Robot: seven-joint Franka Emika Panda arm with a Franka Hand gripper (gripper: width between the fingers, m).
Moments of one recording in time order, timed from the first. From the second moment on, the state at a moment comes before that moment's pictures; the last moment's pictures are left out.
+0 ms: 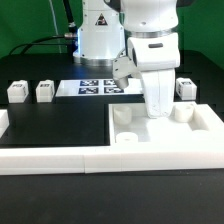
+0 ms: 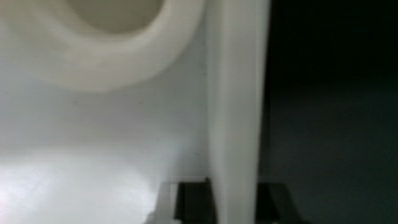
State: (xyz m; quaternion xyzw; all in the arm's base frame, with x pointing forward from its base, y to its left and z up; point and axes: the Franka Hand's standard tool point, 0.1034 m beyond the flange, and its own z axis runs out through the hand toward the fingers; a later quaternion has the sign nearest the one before) arm 0.494 0.070 0.006 -0.72 -0.69 0.01 0.06
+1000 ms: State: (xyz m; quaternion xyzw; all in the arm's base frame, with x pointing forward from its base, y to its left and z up) arm 0.497 0.068 0.008 -0.72 -0.69 0.00 0.05
